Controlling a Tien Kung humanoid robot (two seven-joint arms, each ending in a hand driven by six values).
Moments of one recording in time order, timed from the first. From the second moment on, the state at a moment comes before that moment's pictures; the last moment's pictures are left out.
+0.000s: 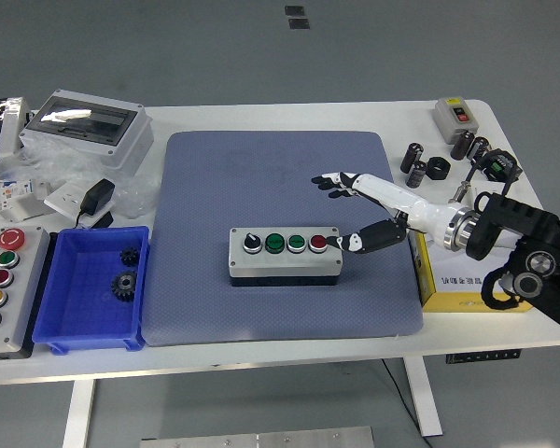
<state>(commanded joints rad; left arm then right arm) -0.04 0.11 -1.46 -0.18 1.66 0.00 0.26 0.50 -0.65 0.82 1.67 -1.39 0.26 -0.27</state>
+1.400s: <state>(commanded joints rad) -0.05 0.11 -1.46 -0.18 1.66 0.00 0.26 0.61 -0.52 0.80 1.58 -1.40 0.50 -0.47</state>
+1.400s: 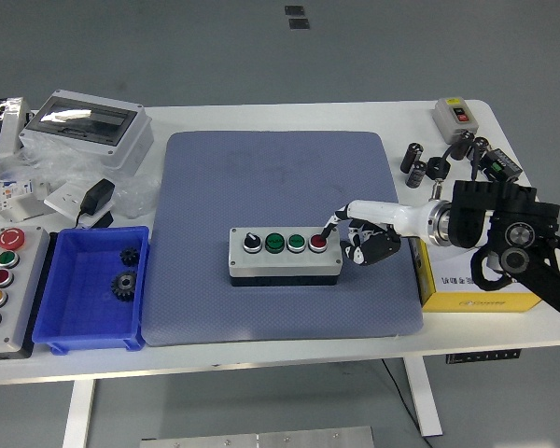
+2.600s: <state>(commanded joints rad) -0.04 0.09 -1.46 -0.18 1.66 0.00 0.26 0.35 -0.34 1.18 1.43 -1.17 0.10 -0.06</state>
